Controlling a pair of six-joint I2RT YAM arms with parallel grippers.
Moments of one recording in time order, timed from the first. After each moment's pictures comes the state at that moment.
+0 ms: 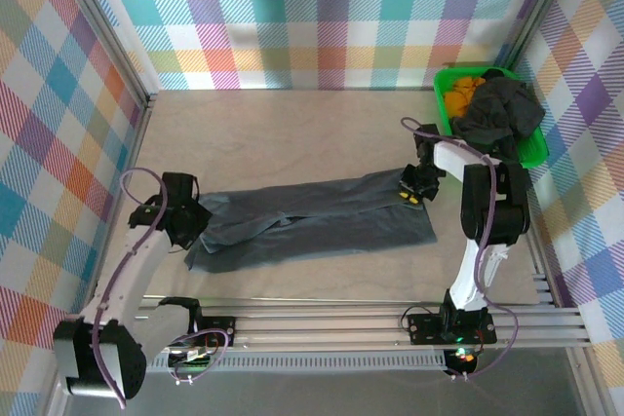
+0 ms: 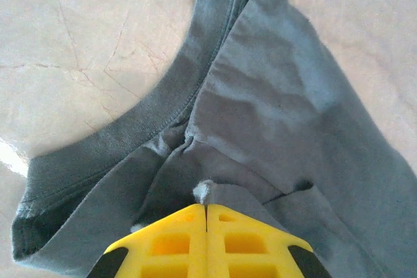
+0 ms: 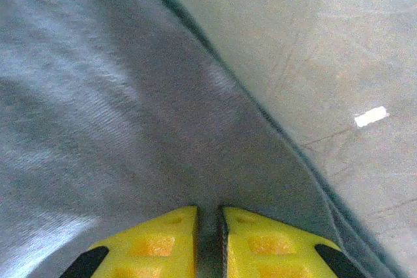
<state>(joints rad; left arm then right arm) -0.07 1.03 0.74 -0.85 -0.08 -0.98 0.11 1.91 1.26 -0.82 -0.14 0.65</state>
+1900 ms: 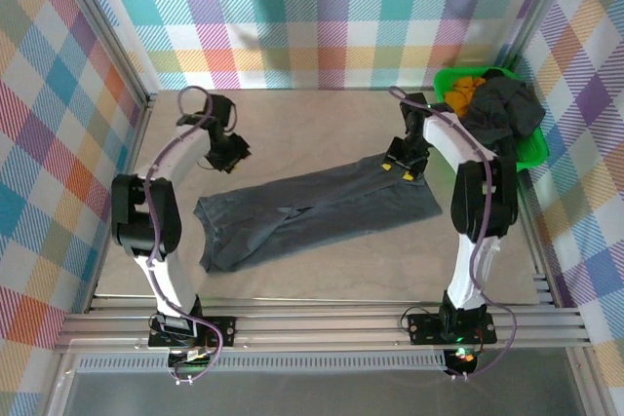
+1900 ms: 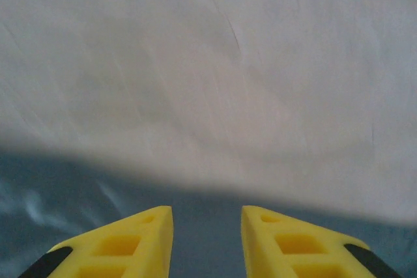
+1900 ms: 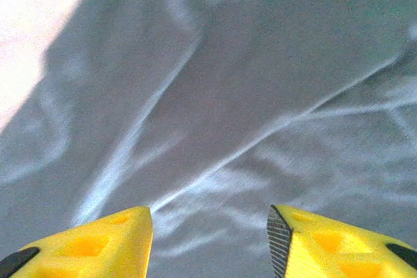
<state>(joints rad) -0.19 1.82 1.46 -0.84 0.12 -0.86 0.21 1.93 1.60 -1.05 -0.18 0.61</state>
